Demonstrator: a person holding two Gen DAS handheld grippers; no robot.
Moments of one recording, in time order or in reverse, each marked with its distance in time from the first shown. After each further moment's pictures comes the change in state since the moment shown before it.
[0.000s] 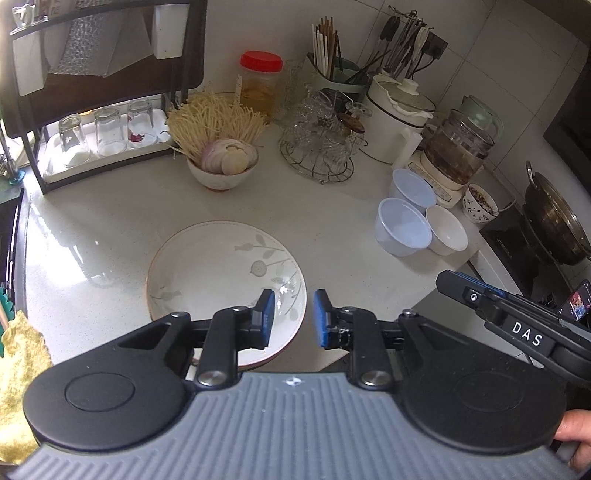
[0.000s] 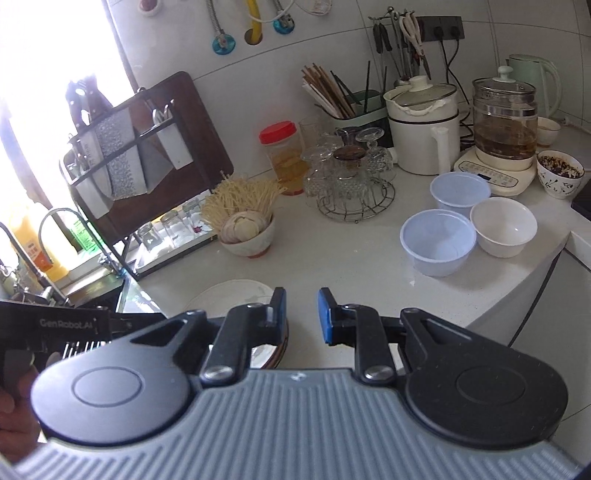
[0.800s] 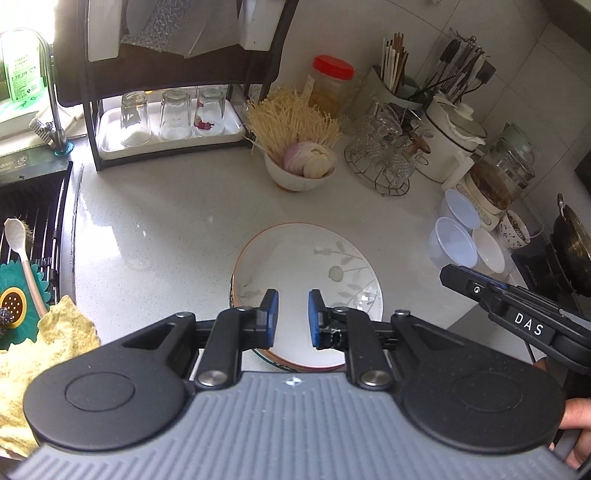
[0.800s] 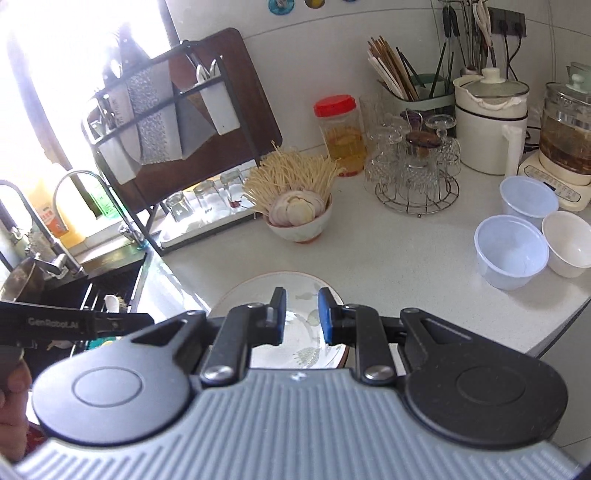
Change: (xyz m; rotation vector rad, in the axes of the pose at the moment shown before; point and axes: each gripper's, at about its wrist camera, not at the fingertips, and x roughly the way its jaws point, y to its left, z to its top) left arm -0.022 0.091 -0.003 -0.108 -0.010 0.055; right arm 0.047 0.068 0.007 -0.103 0.073 0.083
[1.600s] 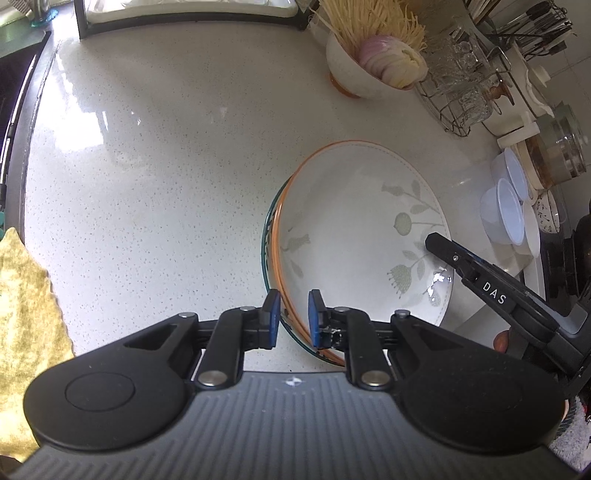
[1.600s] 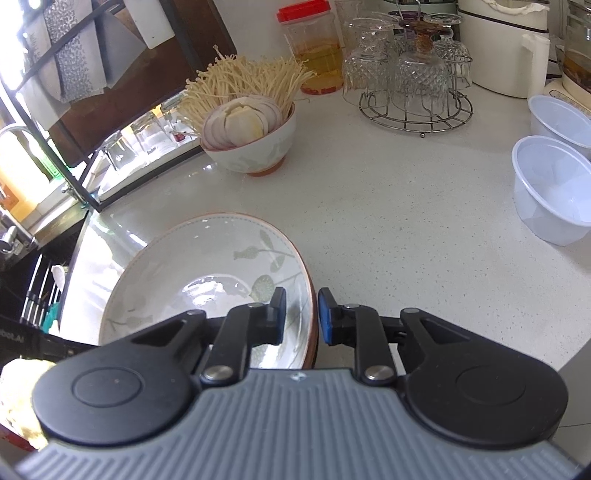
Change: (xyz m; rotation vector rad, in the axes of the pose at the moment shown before) left arm 0.131 0.068 0.009 -0.182 0.343 -0.033; right arm 0.137 -0.037 -0.027 0.046 0.190 -0.053
